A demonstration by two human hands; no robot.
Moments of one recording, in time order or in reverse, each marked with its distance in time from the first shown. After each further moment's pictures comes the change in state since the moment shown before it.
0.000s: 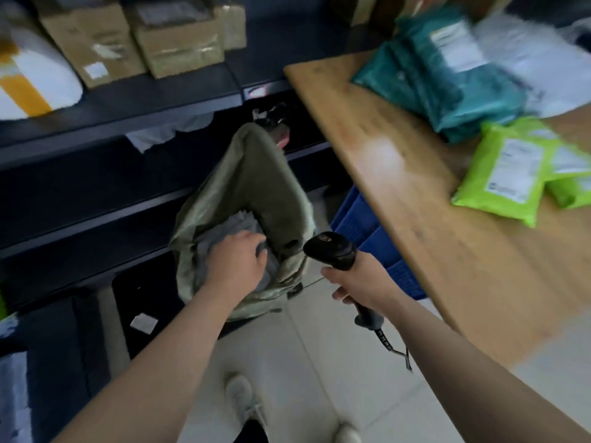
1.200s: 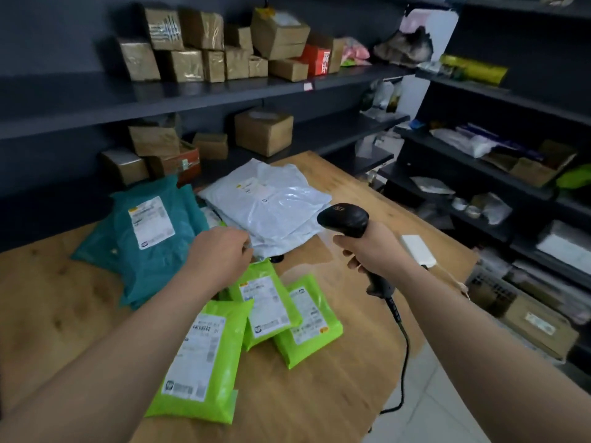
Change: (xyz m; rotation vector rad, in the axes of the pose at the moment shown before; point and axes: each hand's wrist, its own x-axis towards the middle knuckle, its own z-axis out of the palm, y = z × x) left_hand 0.290 0.596 0.052 0.324 0.180 0.420; right_hand 0.060 0.067 -0.664 -0.002 0.519 -0.184
